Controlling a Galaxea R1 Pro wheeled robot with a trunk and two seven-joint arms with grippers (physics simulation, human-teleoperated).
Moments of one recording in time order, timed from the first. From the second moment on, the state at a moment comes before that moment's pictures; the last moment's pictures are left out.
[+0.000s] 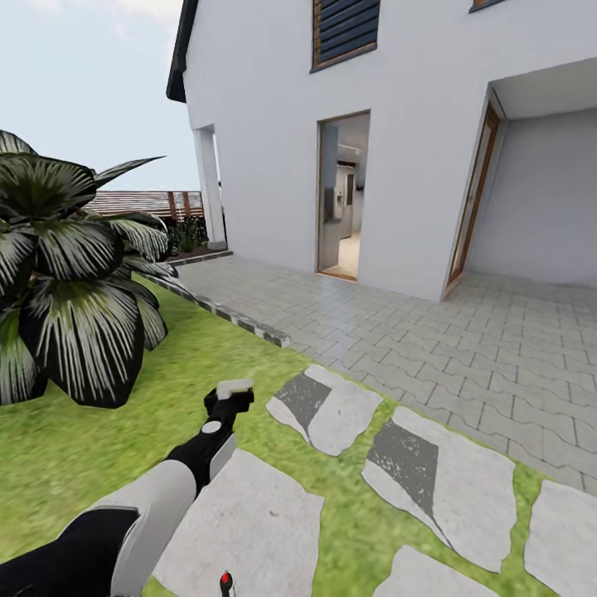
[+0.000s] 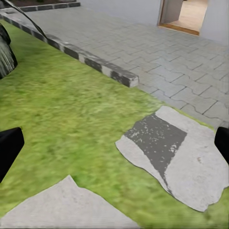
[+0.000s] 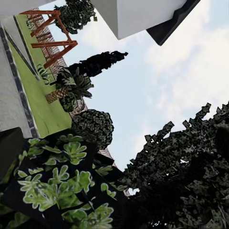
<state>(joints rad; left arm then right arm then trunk) -0.90 -0.13 0.02 -0.22 -0.01 -0.26 0.20 -0.30 -1.03 0.00 0.06 0.05 -0.27 -0.83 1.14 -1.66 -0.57</state>
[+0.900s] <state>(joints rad) -0.91 -0.07 0.02 -0.19 0.00 -0.38 0.20 -0.30 -1.19 -0.01 0.06 -0.01 -0.27 -0.69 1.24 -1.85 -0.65</state>
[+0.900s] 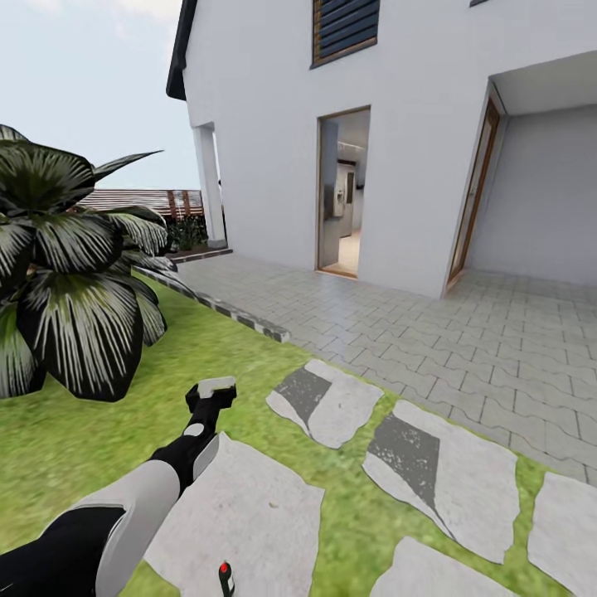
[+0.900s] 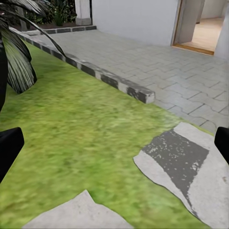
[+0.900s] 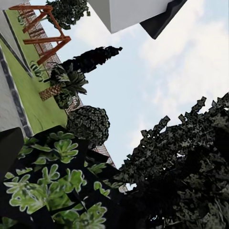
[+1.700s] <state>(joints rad) -0.91 -0.07 0.02 -0.19 0.00 -0.38 0.20 -0.30 -1.19 0.00 0.06 -0.02 -0.27 -0.68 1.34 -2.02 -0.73</state>
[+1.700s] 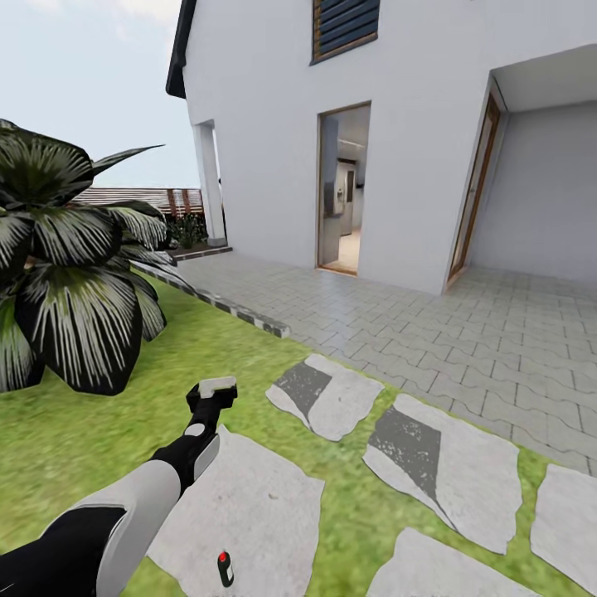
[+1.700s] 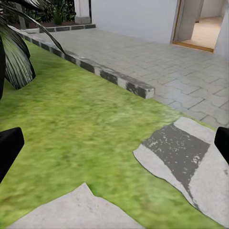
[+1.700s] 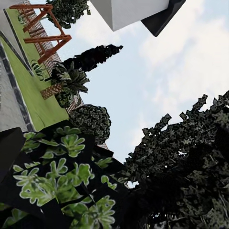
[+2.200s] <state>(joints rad) -0.91 -0.07 0.02 -0.19 0.00 -0.38 0.20 -0.30 -1.19 0.00 0.06 -0.02 -0.27 -0.68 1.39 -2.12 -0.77</state>
